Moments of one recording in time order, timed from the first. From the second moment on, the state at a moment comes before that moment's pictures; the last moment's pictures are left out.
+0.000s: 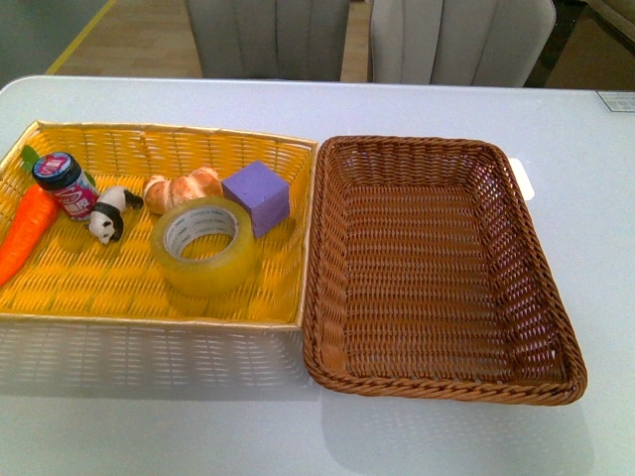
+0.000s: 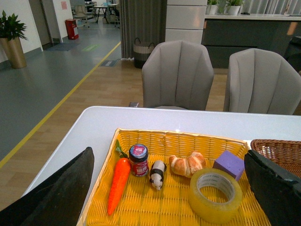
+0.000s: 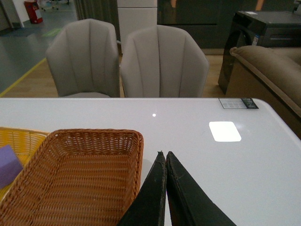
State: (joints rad) left arm 0.00 0.02 0.01 0.00 0.00 -0.01; right arm 0.00 0.90 0.04 0.84 0.00 0.00
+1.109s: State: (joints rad) left arm 0.00 0.02 0.01 0.00 0.00 -0.01; right arm 0.00 0.26 0.02 0.26 0.00 0.00
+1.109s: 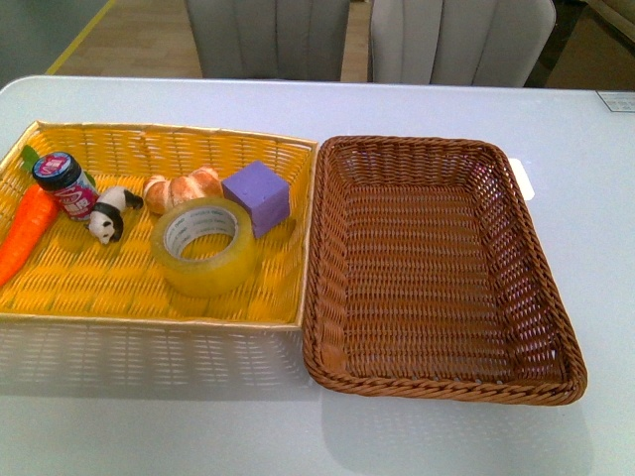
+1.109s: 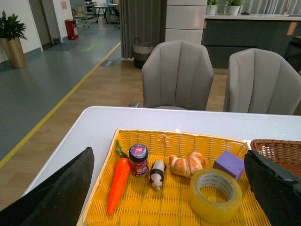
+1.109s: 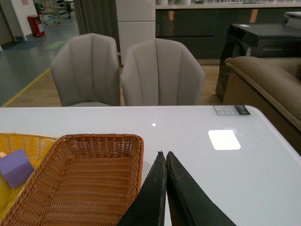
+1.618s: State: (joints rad) left arm 0.00 0.02 0.01 0.00 0.00 -0.01; right arm 0.00 0.01 0.02 0.00 0.00 0.00
